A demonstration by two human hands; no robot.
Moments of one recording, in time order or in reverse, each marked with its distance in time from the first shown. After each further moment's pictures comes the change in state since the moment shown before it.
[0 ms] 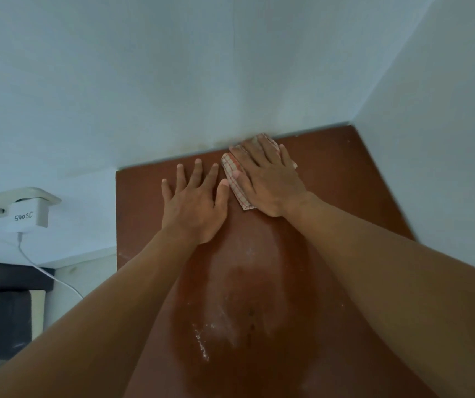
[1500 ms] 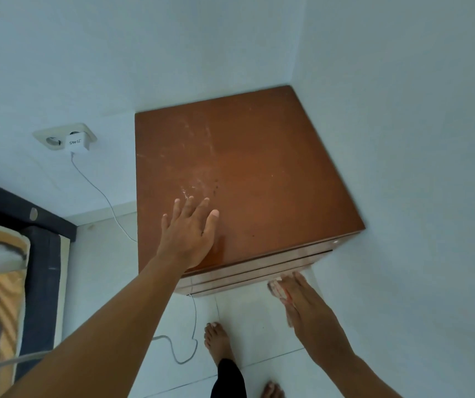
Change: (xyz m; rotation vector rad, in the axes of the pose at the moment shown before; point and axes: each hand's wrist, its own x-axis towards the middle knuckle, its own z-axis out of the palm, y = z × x) left_hand -0.323 0.028 0.058 -0.111 0.000 0.016; right_hand -0.534 -0.059 0.084 0.223 0.380 -0.052
